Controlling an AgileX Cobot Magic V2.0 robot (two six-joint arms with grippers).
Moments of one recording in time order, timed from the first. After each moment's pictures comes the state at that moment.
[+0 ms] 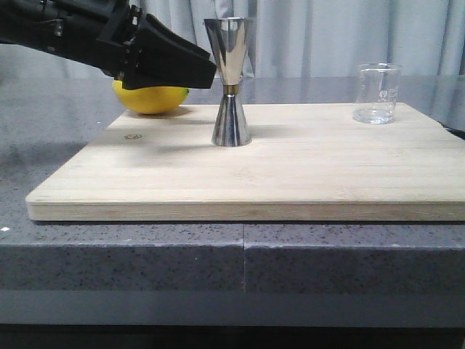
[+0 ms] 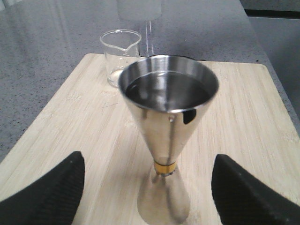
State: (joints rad) left arm -0.24 1.87 -1.25 -1.45 1.17 2.08; right arm -0.13 1.23 -0.86 -1.07 -0.82 0.78
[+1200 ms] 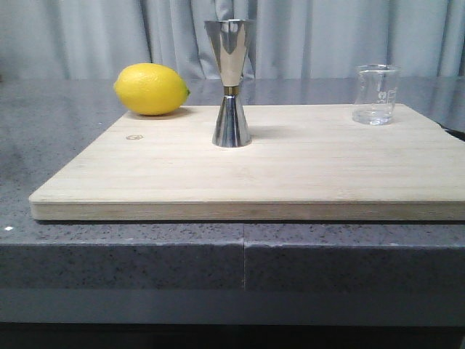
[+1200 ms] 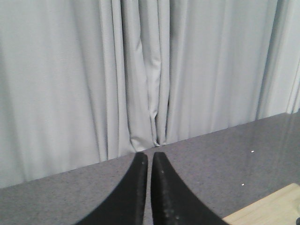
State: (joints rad) left arm 0.62 1.23 -1.31 -1.49 1.21 1.37; right arm -0.13 1.04 -0.97 -1.02 -0.05 0.79
